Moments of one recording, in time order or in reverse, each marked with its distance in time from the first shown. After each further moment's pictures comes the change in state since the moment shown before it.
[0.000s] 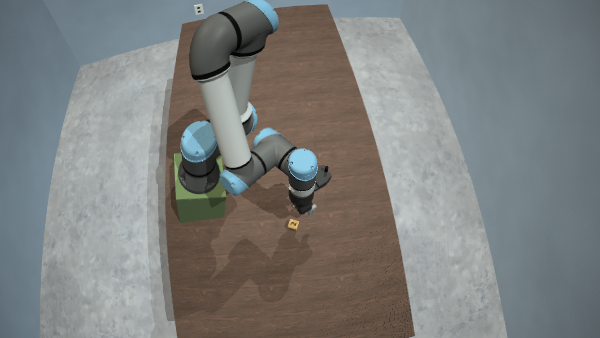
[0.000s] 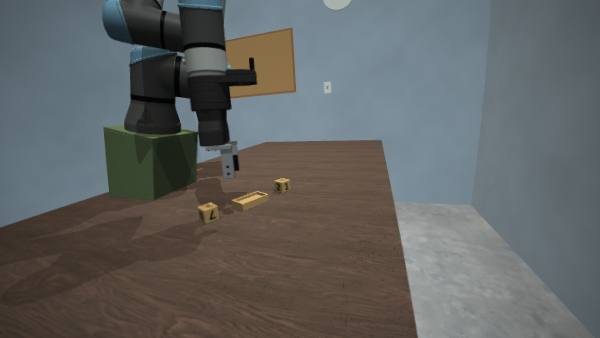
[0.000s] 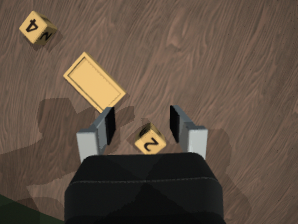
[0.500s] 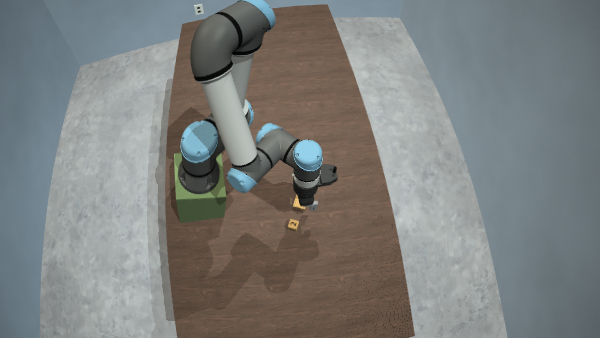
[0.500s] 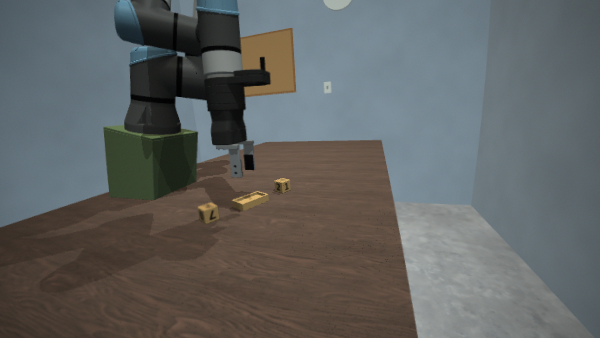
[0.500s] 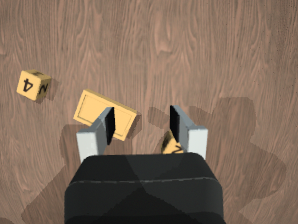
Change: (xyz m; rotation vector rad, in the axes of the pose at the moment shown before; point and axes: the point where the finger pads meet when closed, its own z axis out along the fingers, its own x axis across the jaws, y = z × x) arm -0.008 -0.024 0.002 -0.005 0.000 0.366
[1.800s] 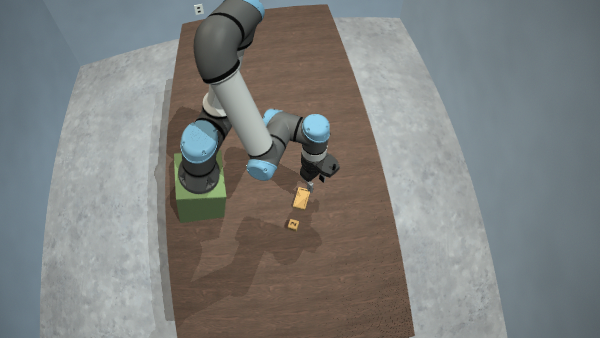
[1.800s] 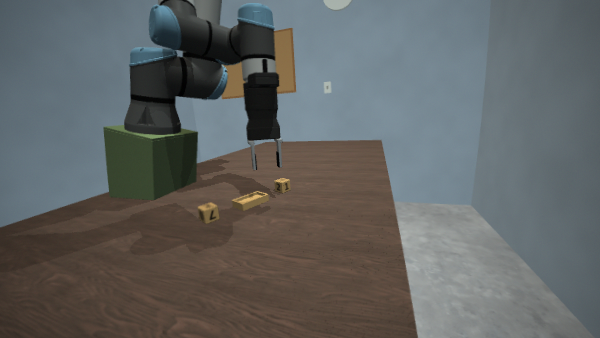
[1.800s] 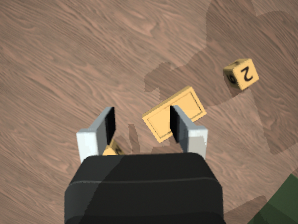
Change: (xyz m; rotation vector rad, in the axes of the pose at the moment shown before) arm -0.059 -0.029 0.002 0.003 0.003 1.019
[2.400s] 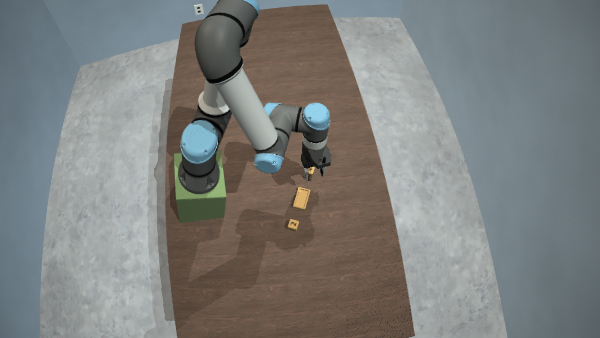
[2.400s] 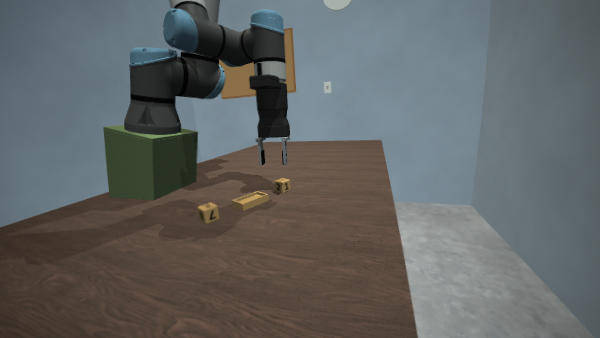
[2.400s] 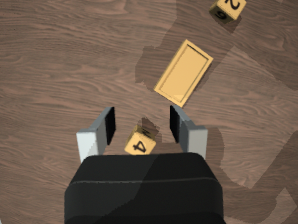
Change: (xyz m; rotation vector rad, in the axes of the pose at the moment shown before) arm -0.021 0.030 0.000 0.003 -0.006 0.442
